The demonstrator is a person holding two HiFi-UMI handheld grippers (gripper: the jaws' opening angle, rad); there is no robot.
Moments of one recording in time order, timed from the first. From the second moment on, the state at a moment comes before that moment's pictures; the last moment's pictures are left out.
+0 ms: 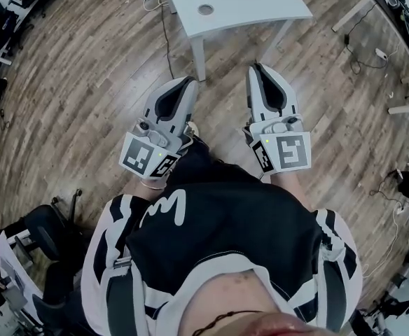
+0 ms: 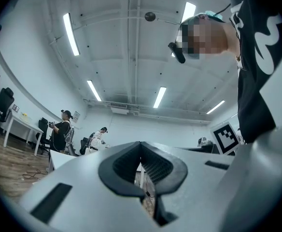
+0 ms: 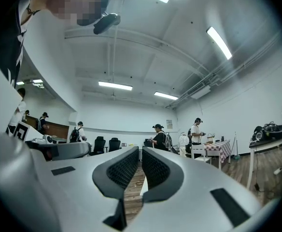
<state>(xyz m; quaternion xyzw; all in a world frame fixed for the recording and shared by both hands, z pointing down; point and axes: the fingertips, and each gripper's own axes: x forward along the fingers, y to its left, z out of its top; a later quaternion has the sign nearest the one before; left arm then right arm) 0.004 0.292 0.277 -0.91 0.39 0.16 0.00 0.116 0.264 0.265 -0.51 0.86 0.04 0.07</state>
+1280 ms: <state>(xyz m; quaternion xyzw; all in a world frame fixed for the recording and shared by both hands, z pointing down) -0.016 0.304 0.261 -0.93 0.33 0.16 -0.01 0.082 0.278 0.241 -0.52 0.85 0.08 0.08</state>
